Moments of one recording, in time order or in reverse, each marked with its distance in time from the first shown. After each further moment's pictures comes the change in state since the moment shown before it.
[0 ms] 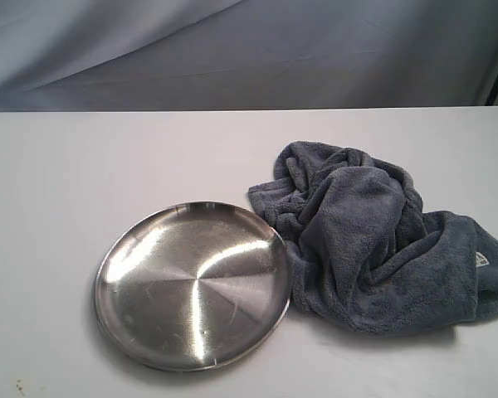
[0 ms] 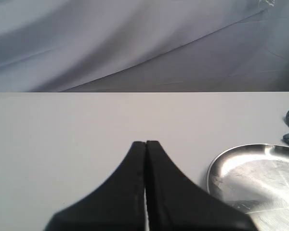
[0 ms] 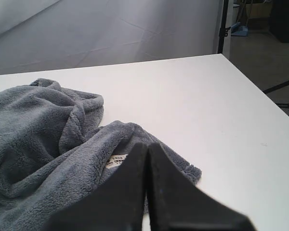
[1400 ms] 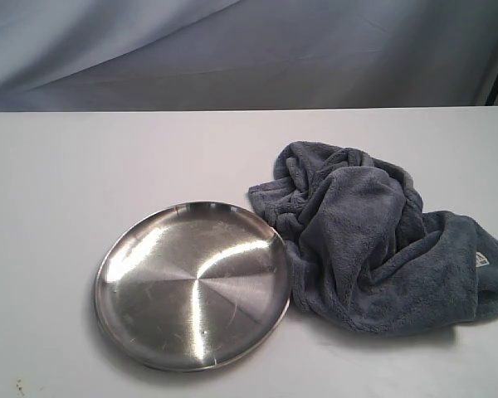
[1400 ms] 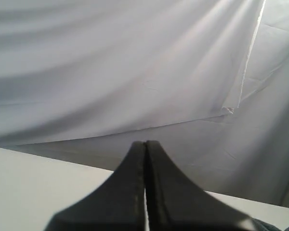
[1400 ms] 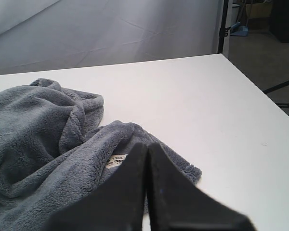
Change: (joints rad) left arm 0.000 0.000 -0.106 0.000 -0.171 -0.260; right arm 0.000 0.000 0.000 0.000 0.000 0.000
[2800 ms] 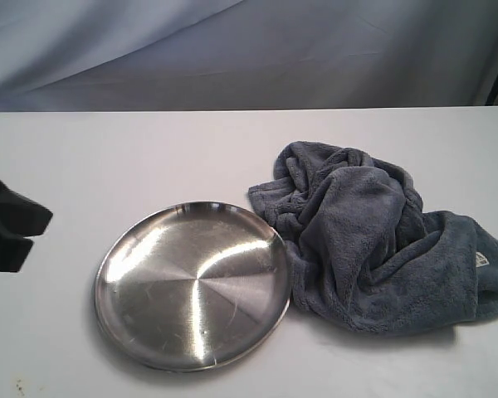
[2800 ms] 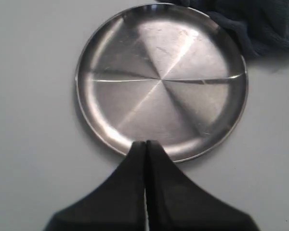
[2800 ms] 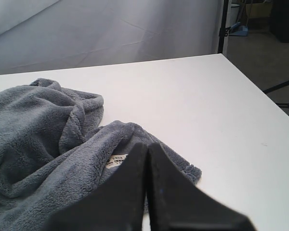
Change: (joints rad) left arm -0.322 1.053 -0.778 -0.310 0.855 0.673; right arm 0.000 0.000 0.000 0.000 0.000 0.000
